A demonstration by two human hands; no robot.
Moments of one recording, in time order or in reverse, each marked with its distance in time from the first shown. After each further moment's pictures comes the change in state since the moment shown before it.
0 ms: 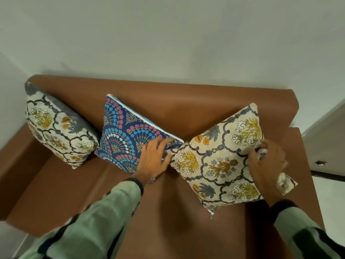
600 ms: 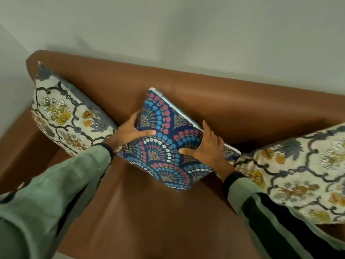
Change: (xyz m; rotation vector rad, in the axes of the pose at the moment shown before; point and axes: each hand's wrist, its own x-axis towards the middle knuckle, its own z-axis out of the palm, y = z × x) left_hand 0.068 -0.291 -0.060 -0.738 -0.352 -0.525; right_hand -0.061 -0.211 0.260 -0.182 -0.732 -0.170
